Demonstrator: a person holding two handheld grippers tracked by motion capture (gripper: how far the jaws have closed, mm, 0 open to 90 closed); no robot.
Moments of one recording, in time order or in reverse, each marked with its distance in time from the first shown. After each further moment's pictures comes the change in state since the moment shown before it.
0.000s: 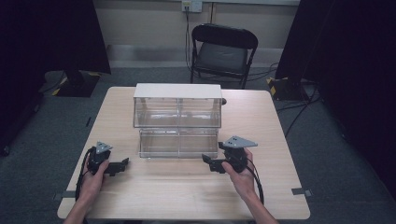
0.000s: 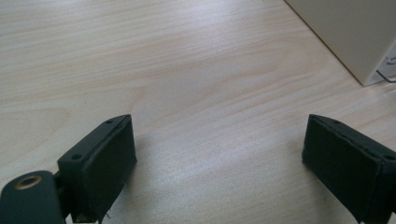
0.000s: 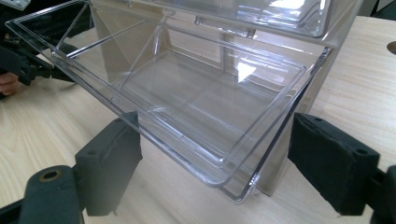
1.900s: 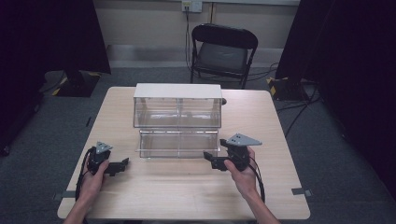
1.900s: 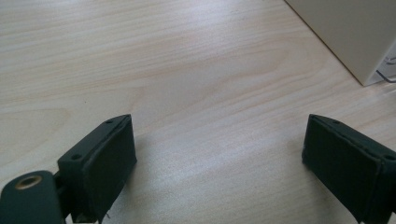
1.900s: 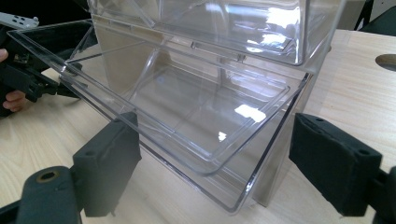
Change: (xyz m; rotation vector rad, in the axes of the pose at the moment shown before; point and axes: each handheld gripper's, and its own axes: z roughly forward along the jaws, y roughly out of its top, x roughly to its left) left arm 0.000 0.000 0.000 0.000 -0.001 0.000; right arm -0.002 0.009 -0.008 -0.049 -0.003 0.017
